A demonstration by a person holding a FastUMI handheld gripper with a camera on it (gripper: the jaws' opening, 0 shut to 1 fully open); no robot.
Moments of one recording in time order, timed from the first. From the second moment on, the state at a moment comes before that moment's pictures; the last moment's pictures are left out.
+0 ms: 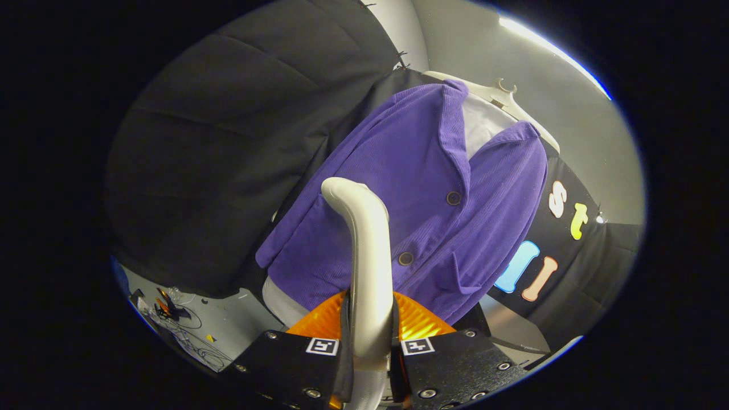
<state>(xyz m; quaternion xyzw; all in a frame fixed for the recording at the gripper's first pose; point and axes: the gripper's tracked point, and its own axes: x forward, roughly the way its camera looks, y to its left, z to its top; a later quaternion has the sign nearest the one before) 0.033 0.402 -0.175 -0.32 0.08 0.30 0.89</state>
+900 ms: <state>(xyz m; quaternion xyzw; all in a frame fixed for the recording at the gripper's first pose) -0.023 0.361 -0.287 -0.30 0.23 0.34 0.86</state>
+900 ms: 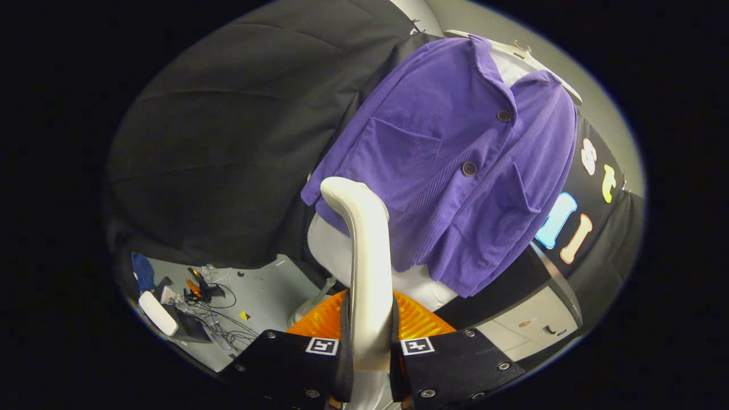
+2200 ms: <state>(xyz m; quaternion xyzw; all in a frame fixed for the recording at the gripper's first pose) -0.079 0.121 -0.075 -0.07 0.15 0.27 0.95</state>
